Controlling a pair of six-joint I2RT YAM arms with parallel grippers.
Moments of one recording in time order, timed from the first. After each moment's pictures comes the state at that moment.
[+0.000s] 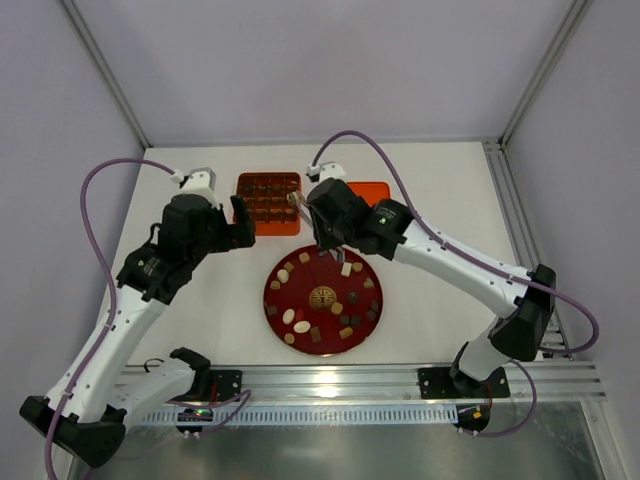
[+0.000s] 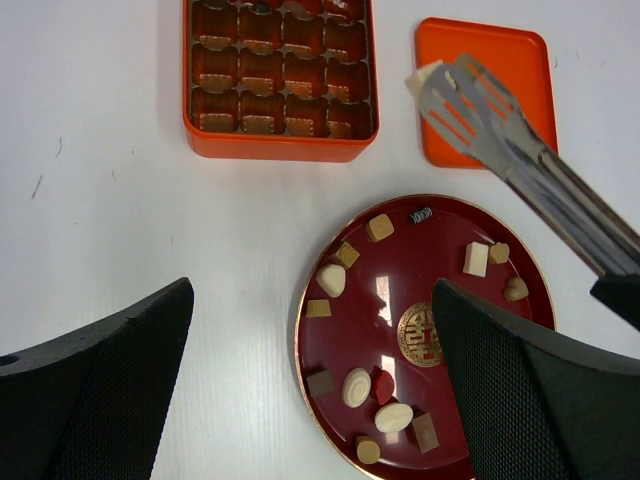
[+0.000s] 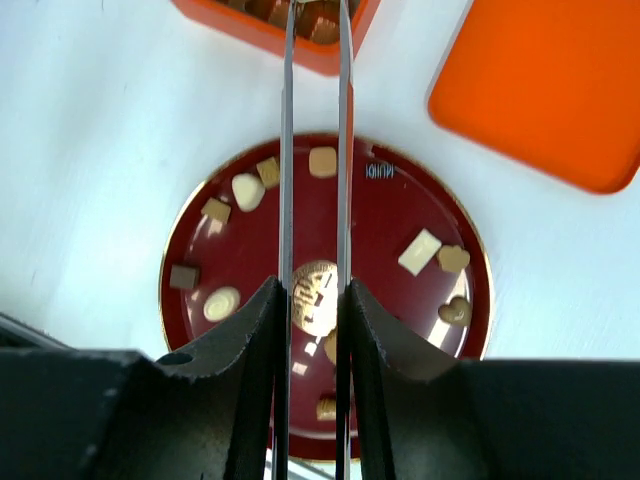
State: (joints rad) left arm -0.45 0.93 1.11 -0.72 -0.20 -0.41; right arm 0.98 1.55 1.56 -0.81 0.35 0.48
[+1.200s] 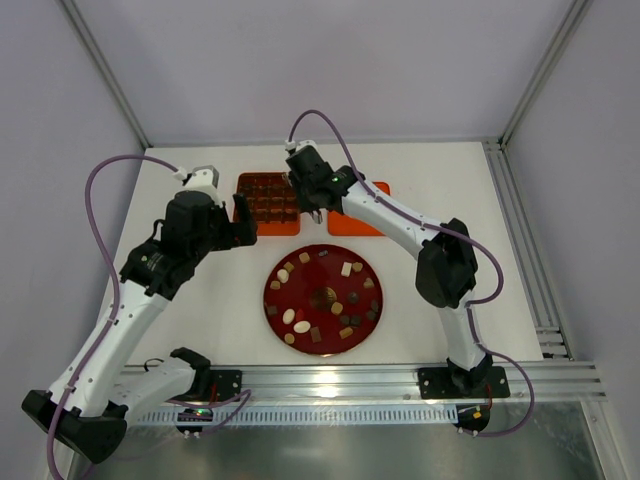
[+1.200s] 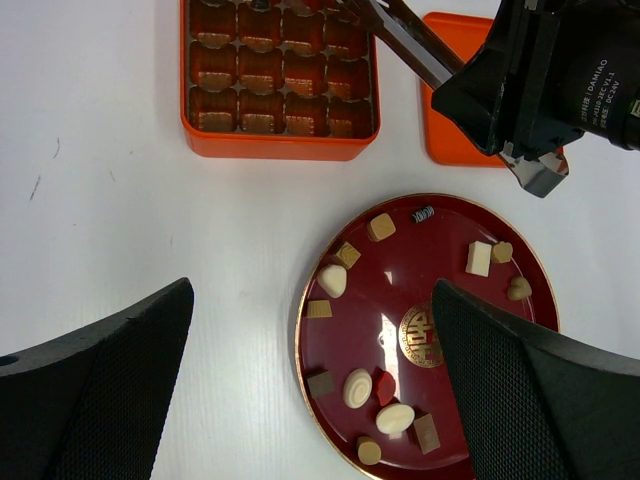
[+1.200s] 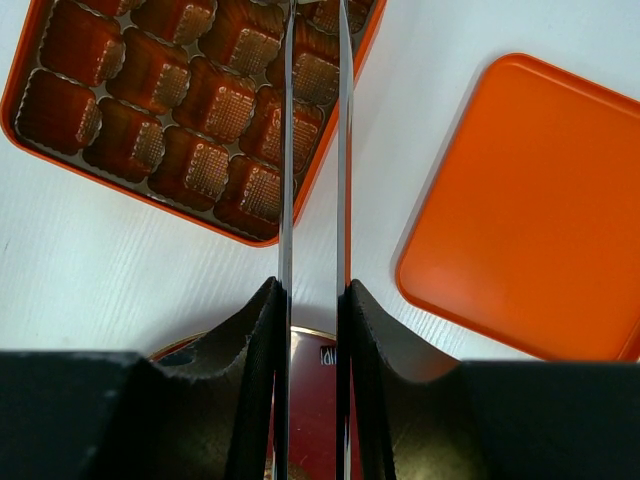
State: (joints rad) left arm -0.45 0.96 1.13 -0.72 -0.20 -0.41; right arm 0.77 2.09 1.95 -0.66 0.27 0.30
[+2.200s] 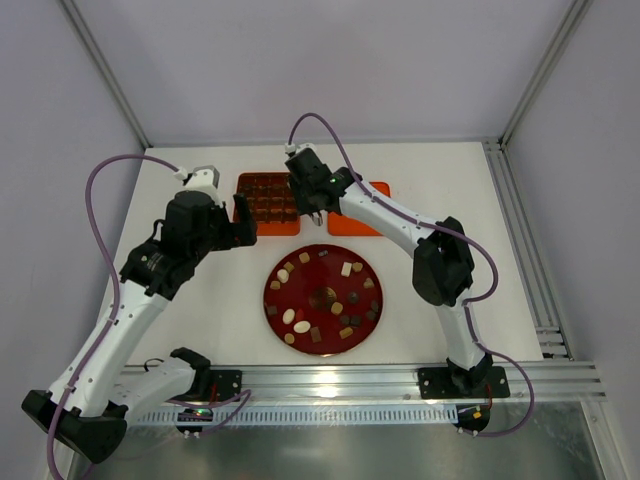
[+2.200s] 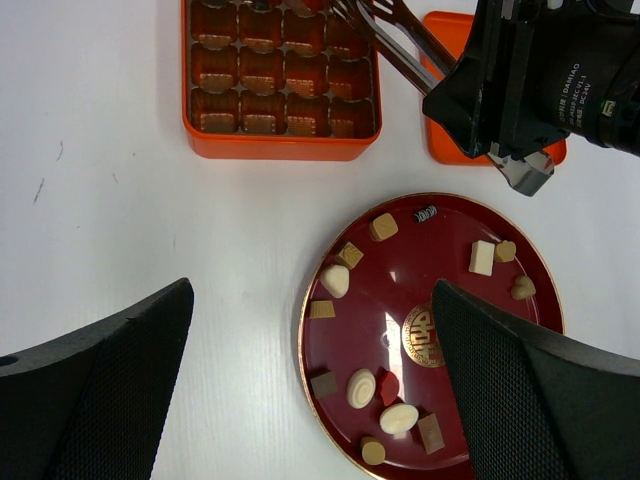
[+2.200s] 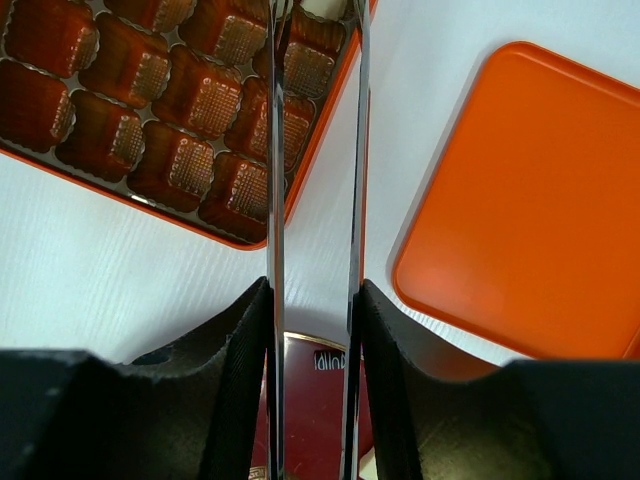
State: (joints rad) left arm -0.45 0.96 1.13 -0.72 -0.20 -0.40; right arm 0.77 2.12 1.95 -0.66 0.27 0.29
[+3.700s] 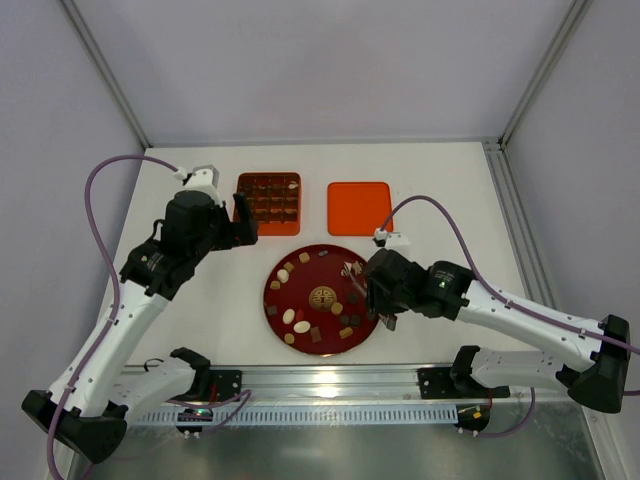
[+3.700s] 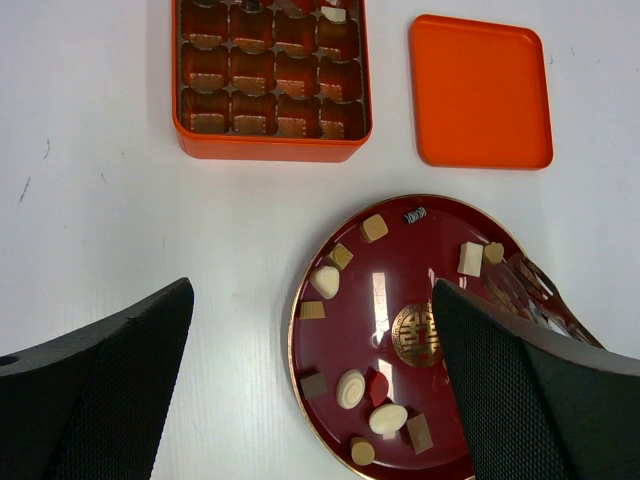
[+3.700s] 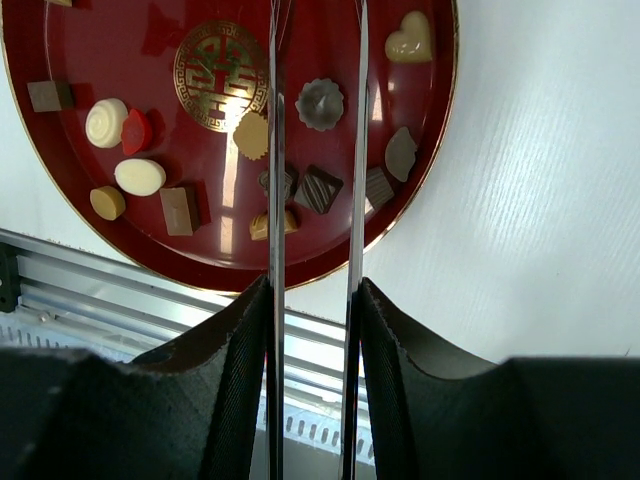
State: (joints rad) left arm -0.45 0.96 1.13 -0.71 -0.19 -0.42; right arm 1.03 1.09 0.98 -0.91 0.29 0.83
